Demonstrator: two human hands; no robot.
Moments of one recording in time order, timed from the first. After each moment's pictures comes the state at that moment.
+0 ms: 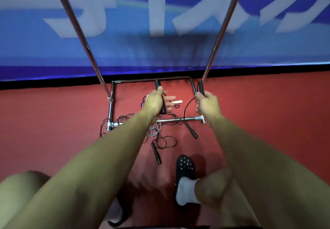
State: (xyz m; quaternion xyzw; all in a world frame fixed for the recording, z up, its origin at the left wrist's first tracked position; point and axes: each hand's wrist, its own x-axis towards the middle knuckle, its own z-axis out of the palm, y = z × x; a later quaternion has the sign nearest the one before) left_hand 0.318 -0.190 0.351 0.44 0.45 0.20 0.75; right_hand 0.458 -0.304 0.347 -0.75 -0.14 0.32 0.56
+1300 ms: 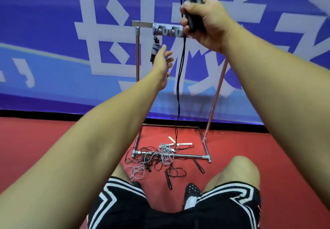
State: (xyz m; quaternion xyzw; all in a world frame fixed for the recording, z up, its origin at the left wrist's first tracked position) left_hand 0.134 -0.322 0.691 0.53 0.30 0.45 0.66; right_hand 0.226 -0.433 0.806 -0.41 -0.59 0.30 0.63
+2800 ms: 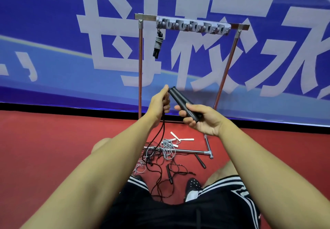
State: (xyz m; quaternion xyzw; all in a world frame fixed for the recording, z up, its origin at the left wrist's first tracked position) left_hand 0.098 -0.347 0.553 0.53 0.29 0.41 0.68; right_hand 0.236 -0.479 0.580 -0.42 -0.38 0.66 0.50
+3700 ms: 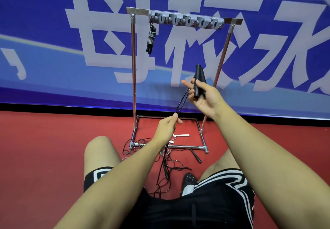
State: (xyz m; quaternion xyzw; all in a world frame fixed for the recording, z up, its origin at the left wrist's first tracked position) left_hand 0.118 -0.400 0.467 0.65 0.33 0.34 0.59; right_hand 0.265 -0.454 0.595 -0.38 -0.26 0.51 0.72
